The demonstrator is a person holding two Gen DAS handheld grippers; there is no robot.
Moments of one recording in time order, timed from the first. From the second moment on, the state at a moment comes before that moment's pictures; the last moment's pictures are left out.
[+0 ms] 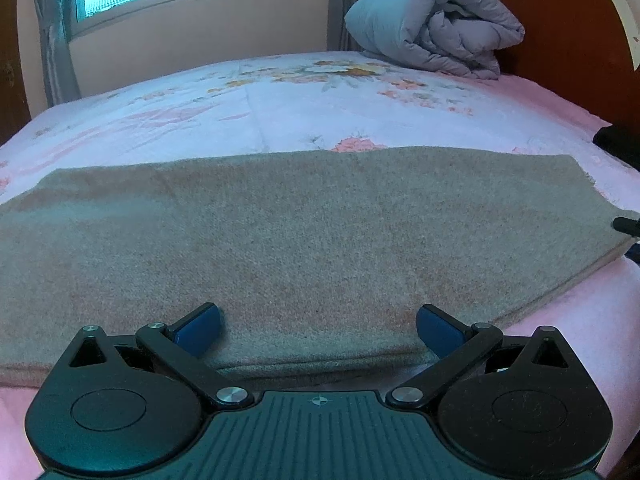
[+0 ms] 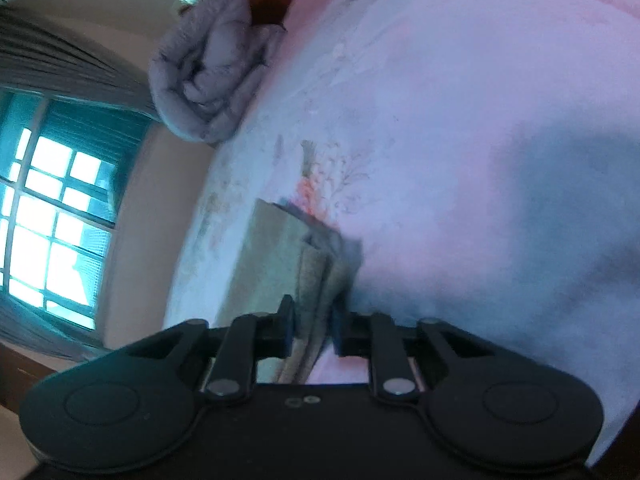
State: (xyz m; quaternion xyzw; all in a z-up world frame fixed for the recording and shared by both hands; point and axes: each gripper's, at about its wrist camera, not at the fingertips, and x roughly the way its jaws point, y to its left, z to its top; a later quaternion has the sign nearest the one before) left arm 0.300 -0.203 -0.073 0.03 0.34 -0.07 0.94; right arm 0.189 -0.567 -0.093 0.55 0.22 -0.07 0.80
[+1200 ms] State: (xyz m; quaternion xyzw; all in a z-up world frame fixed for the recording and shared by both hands) left arm 0.151 0.173 -0.031 -0.17 0.24 0.09 0.95; right arm 0.212 -0.197 0.005 0.18 0.24 0.13 0.94
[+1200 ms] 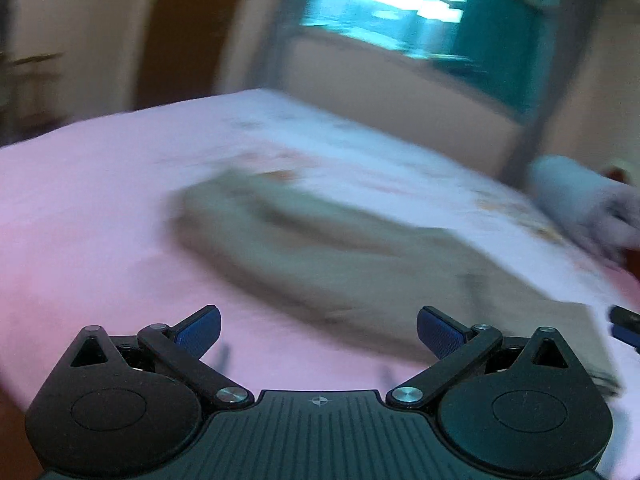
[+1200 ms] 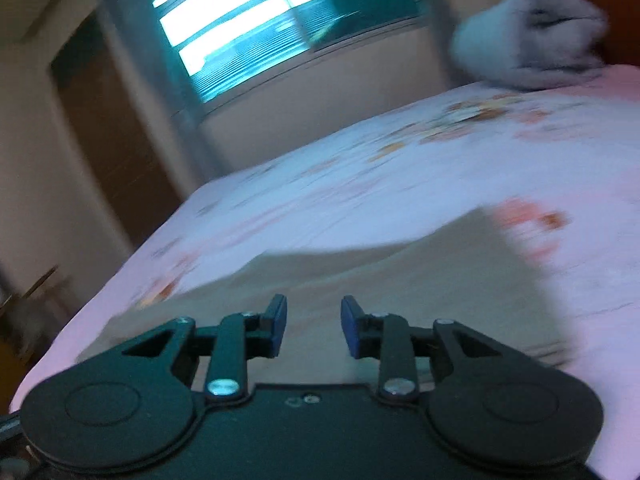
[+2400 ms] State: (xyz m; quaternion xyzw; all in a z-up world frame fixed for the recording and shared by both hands) left arm 0.251 0.038 -0.053 -0.02 0.36 0.02 0.93; right arm 0.235 -0.211 -0.054 -0.08 0.35 0.06 0.93
